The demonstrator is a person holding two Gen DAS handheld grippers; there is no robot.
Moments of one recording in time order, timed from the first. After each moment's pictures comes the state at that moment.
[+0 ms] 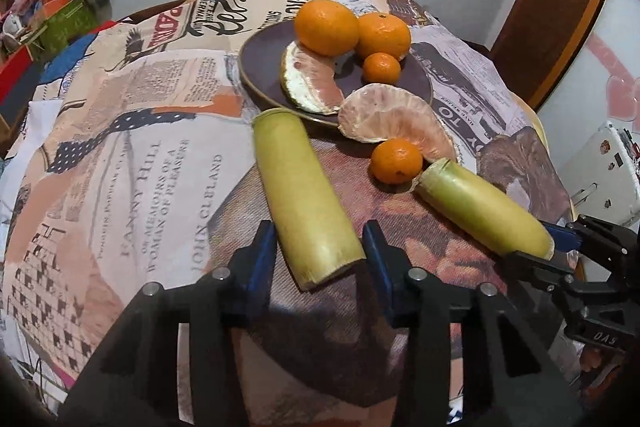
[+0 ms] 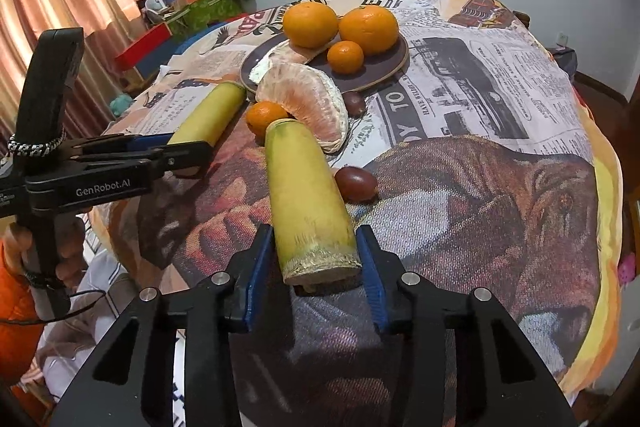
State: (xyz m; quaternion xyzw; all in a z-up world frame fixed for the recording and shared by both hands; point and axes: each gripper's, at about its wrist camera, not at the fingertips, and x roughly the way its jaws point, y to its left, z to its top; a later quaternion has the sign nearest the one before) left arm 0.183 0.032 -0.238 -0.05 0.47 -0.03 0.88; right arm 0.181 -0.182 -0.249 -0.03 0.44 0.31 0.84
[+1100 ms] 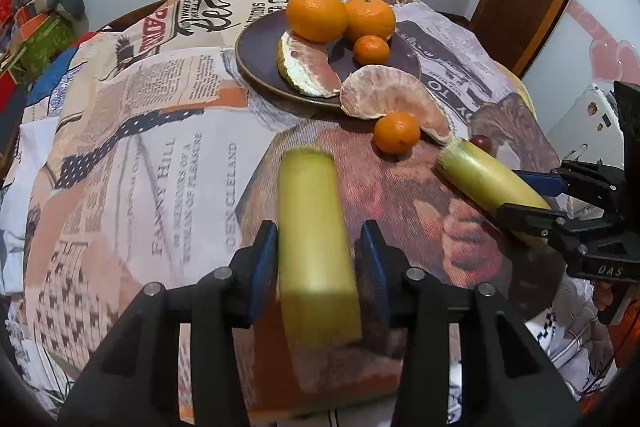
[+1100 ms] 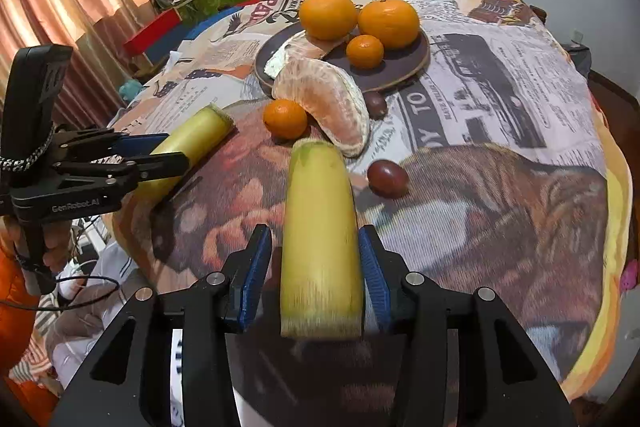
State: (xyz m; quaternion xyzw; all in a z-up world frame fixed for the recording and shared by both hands) left arm 0.180 0.044 -0.230 -0.01 0.50 -0.07 0.86; right arm 0.193 -0.166 -0.246 -0.04 0.47 0.33 0.82
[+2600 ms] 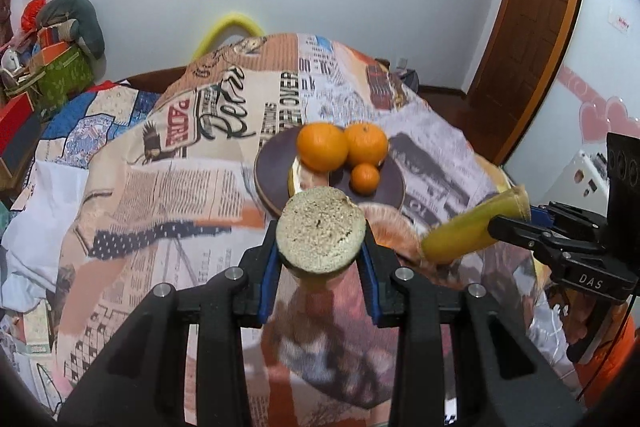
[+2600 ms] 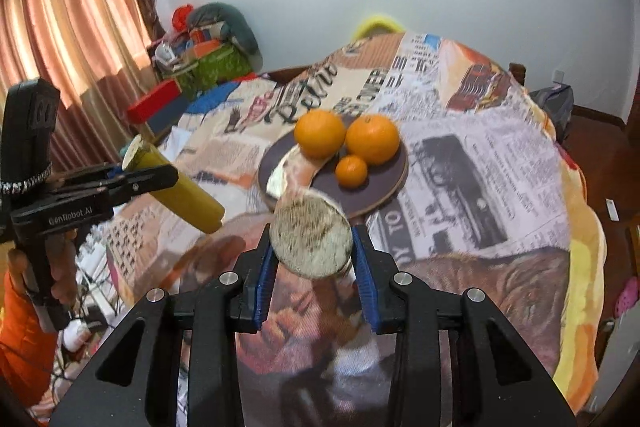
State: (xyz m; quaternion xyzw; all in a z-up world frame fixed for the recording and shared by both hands) left arm 0.184 0.056 -0.142 -0.05 0.38 -0.06 0.92; right arm 0.209 -0.180 -0.176 0.01 0.36 0.32 0.88
